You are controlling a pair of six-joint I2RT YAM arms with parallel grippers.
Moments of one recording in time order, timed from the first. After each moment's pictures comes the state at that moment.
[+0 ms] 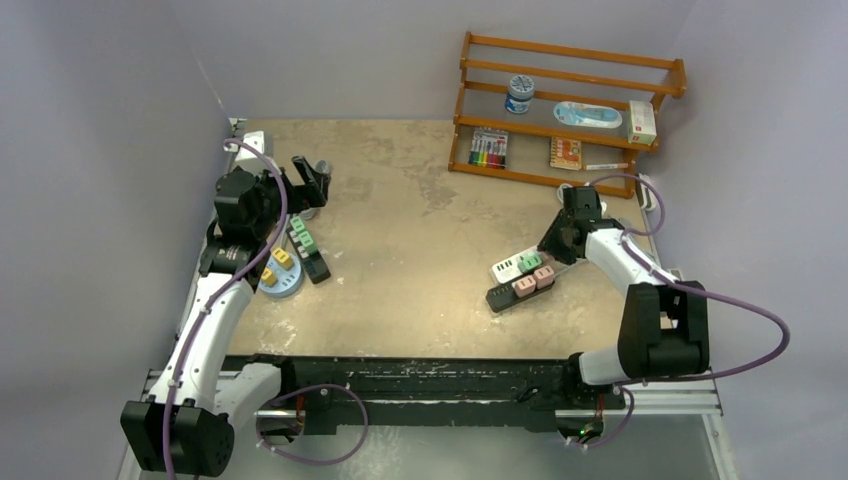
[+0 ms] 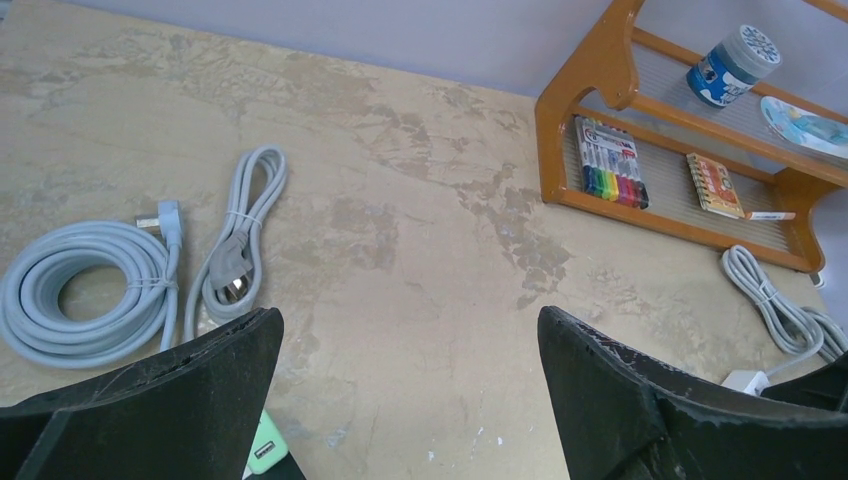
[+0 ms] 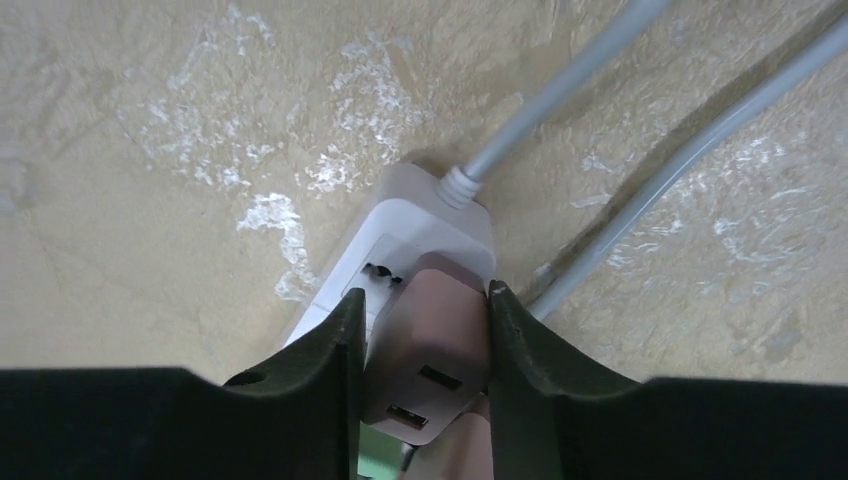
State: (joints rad) left arm -0.08 0.97 0.90 -0.13 0.11 -0.33; right arm 0.05 1.43 0.84 -0.47 0.11 0.61
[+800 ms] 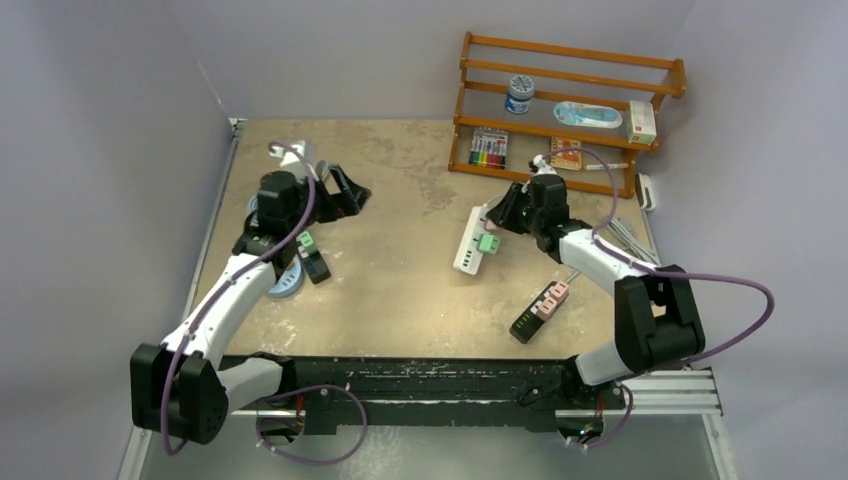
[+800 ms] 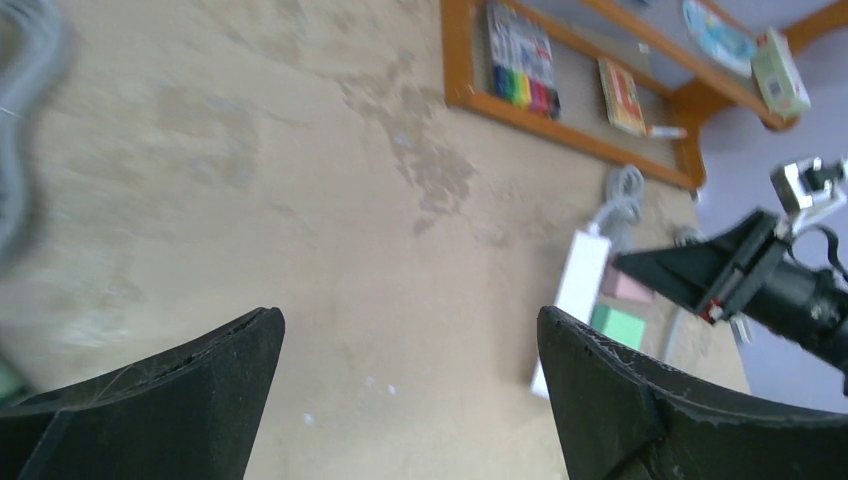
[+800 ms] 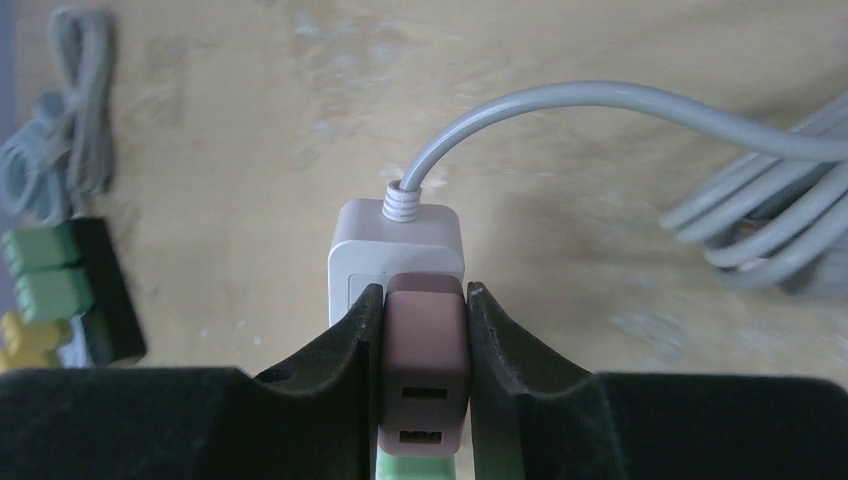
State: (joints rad) left arm -0.18 1.11 0.84 -0.03 0.22 -0.51; right arm 0.24 1.47 0.83 0.01 -0.07 0.58
